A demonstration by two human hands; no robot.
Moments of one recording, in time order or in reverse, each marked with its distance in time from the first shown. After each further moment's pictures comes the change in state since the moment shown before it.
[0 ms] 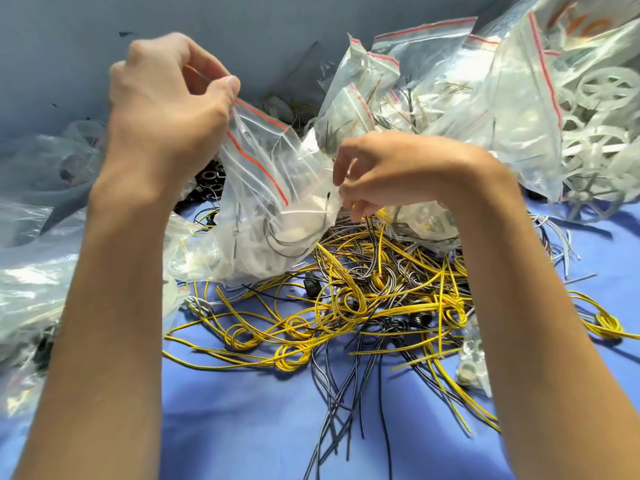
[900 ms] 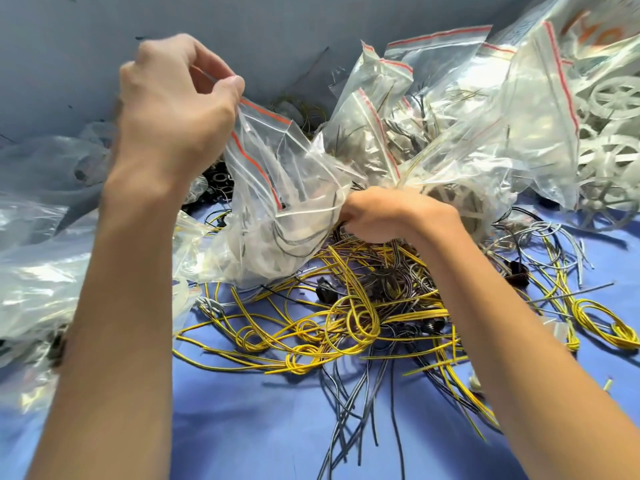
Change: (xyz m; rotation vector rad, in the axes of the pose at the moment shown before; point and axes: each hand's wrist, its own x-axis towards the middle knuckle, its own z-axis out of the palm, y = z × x) left_hand 0.001 0.000 -0.009 -0.002 0.026 -0.042; right_hand 0.042 0.018 0.047 -0.348 -0.124 0.022
